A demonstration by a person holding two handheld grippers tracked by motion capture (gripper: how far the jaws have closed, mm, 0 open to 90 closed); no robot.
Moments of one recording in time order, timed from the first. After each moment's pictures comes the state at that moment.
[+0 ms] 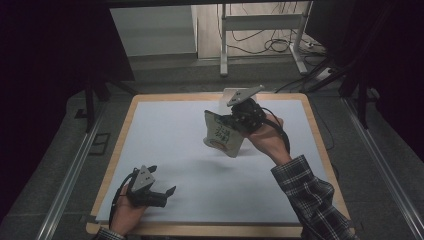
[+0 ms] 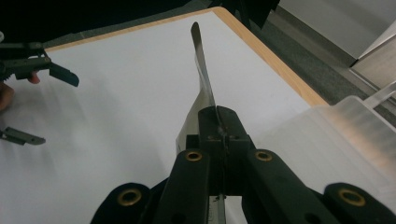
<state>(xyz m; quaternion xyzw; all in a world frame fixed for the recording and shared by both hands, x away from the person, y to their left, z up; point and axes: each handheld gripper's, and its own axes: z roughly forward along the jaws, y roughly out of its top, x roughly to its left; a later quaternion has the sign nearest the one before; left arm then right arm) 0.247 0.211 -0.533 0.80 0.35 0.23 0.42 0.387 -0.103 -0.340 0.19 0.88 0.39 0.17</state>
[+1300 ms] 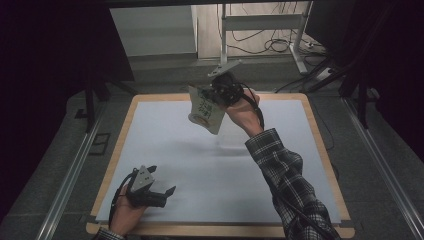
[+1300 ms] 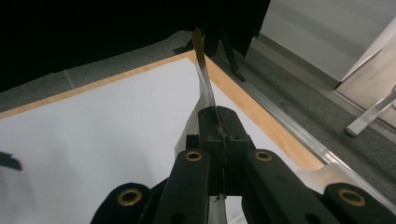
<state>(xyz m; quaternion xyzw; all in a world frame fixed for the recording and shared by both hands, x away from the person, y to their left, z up) 0.246 0.212 -0.532 0.80 0.35 0.23 0.43 0.455 -0.052 -0.328 0.22 0.86 0.43 0.19</state>
